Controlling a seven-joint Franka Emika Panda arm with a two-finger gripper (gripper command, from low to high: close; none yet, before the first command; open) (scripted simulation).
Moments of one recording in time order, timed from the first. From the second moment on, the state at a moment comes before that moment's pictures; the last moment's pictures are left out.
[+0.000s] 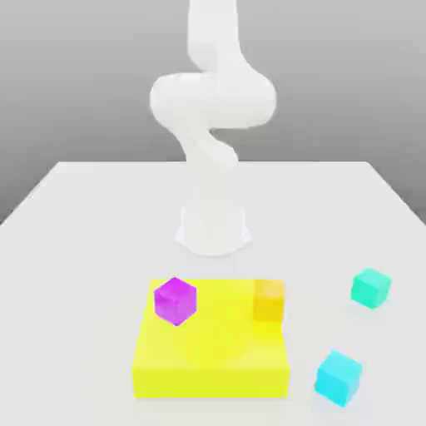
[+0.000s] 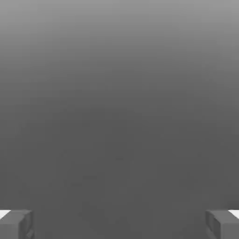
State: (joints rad) arm 0.00 -0.72 0.08 -2.34 -0.03 2.35 0.84
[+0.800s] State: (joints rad) arm 0.25 0.02 0.64 -2.77 -0.16 2.81 1.14
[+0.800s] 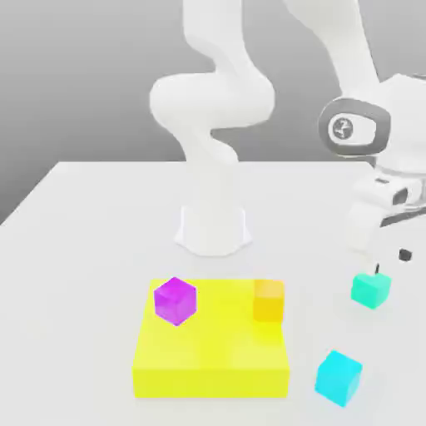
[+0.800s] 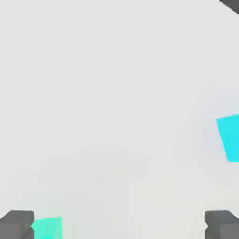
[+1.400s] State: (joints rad) arm 0.57 0.31 0.25 -2.73 -0.58 3.01 1.47
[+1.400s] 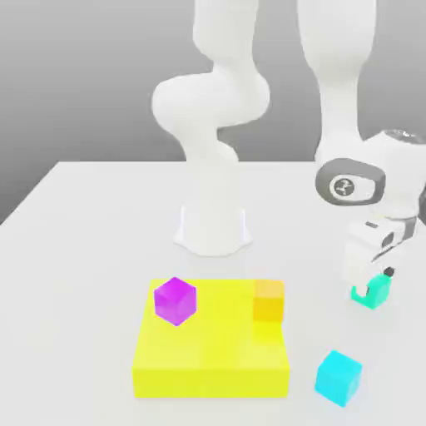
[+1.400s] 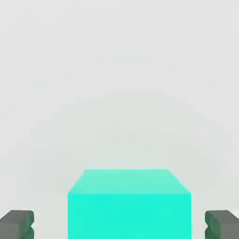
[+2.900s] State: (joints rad) arm 0.10 0.11 0.31 -2.51 -0.06 2.61 2.10
